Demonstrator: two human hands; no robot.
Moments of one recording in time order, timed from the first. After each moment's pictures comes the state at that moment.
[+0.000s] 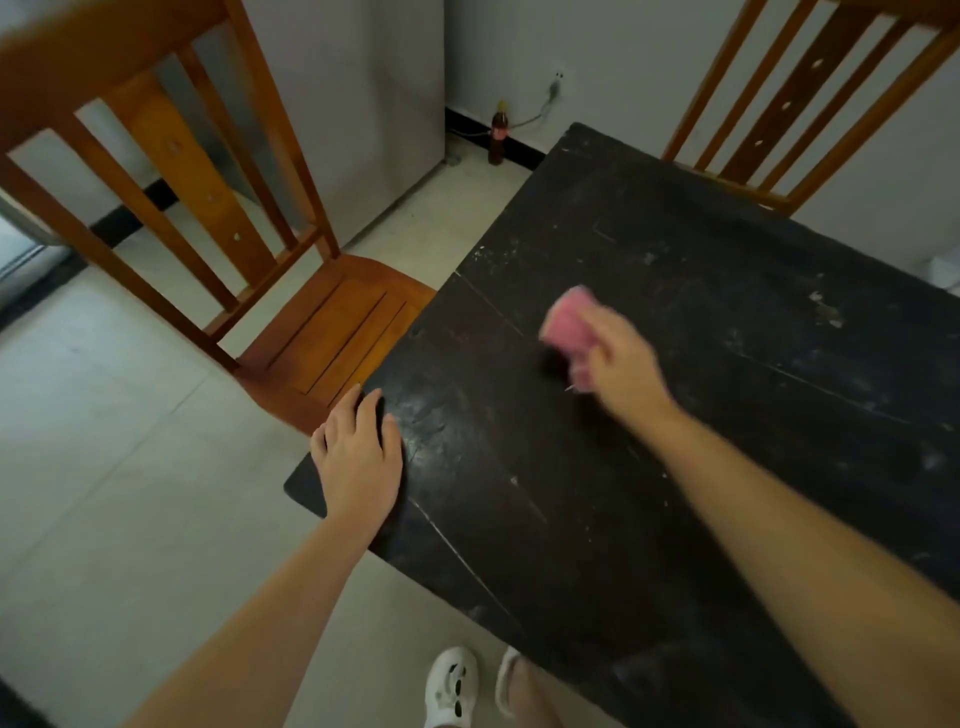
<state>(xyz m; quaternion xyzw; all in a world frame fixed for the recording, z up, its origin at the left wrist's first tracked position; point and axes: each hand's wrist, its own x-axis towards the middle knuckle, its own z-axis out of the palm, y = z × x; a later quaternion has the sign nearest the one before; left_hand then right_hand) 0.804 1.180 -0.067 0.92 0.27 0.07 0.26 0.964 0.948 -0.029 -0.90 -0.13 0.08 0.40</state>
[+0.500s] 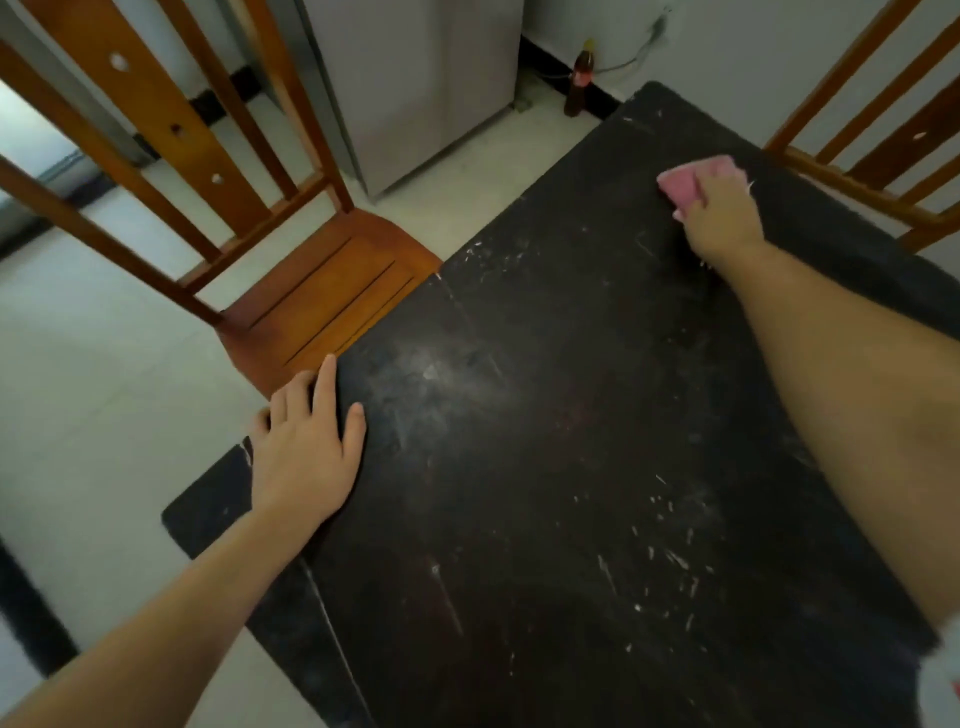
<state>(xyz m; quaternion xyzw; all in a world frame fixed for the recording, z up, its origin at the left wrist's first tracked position) 0.870 1.166 -0.081 0.94 0.32 -0.05 0.09 1.245 0.941 -0.059 -0.98 -0.12 0.07 0.16</state>
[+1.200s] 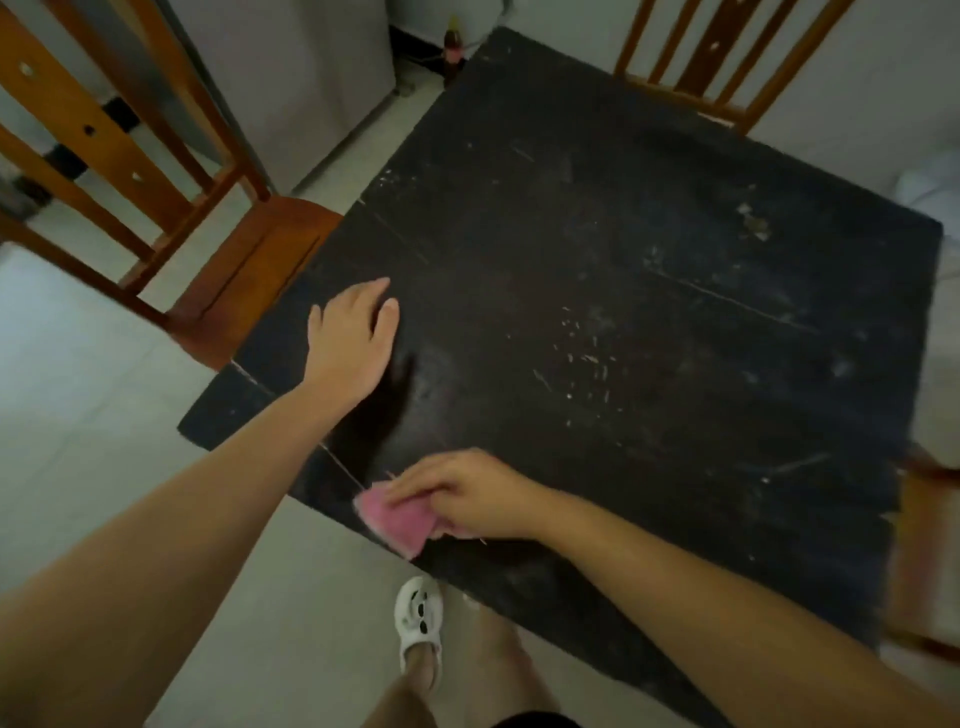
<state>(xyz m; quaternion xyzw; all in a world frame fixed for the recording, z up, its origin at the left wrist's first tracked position) 0.868 1.110 -0.031 0.94 0.14 0.00 0.30 0.807 0.923 -0.020 -0.75 -0.32 0.39 0.44</state>
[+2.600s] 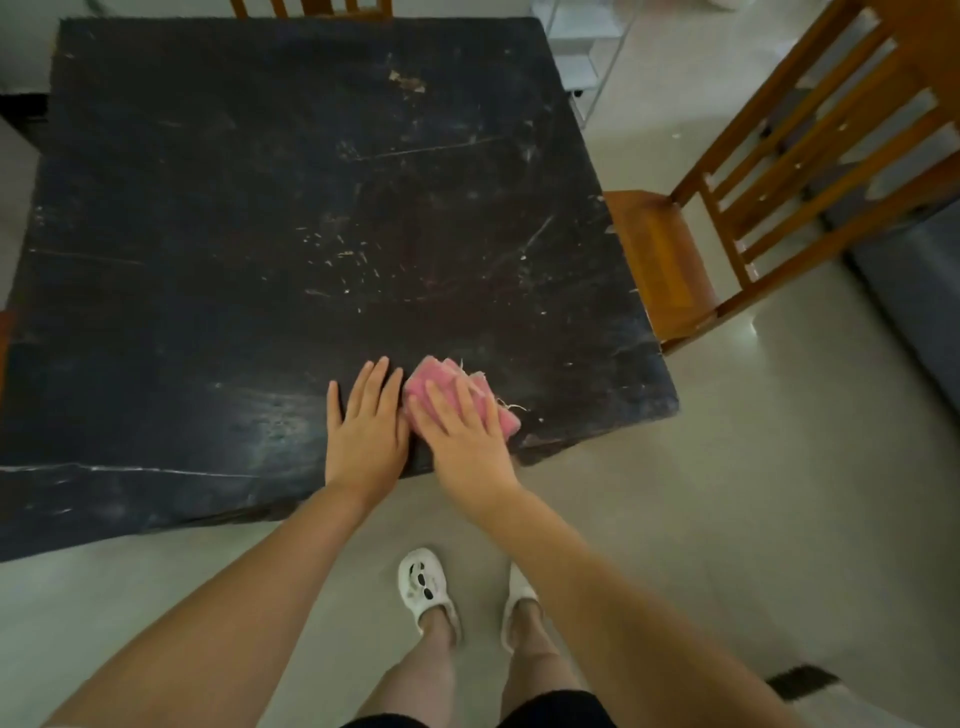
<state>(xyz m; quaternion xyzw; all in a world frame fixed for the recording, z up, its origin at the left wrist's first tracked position) 0.715 0.963 -0.086 0.96 -0.25 -0.08 0.11 0.648 0.845 -0.058 -0.98 0.05 0.12 0.14</state>
